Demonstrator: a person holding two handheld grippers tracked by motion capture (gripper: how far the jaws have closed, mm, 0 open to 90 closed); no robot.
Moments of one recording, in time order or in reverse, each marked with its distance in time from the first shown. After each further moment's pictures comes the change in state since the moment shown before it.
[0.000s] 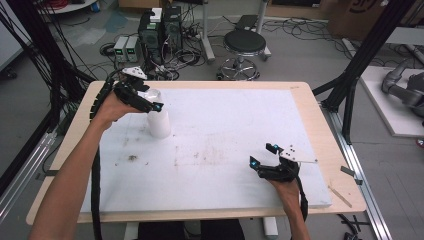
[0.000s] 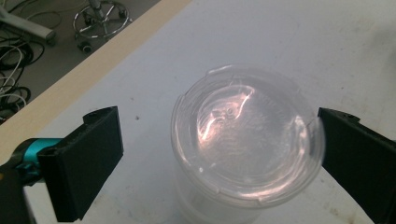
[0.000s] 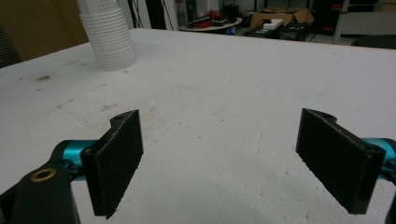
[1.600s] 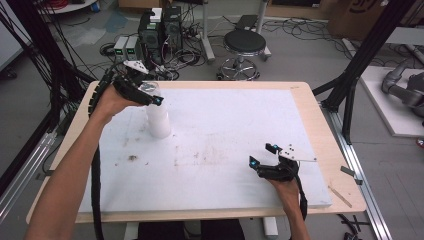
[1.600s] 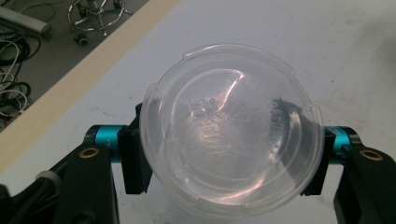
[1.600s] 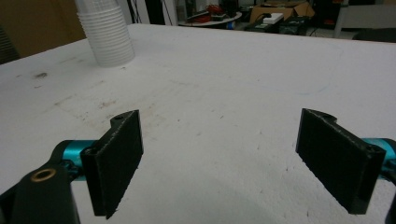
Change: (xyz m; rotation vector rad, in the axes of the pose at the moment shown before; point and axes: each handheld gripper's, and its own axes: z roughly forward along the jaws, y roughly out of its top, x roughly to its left) left arm -0.006 0.029 -0.024 0.018 -0.012 0.033; right arm 0.000 0.001 0.002 0.020 -0.003 0.008
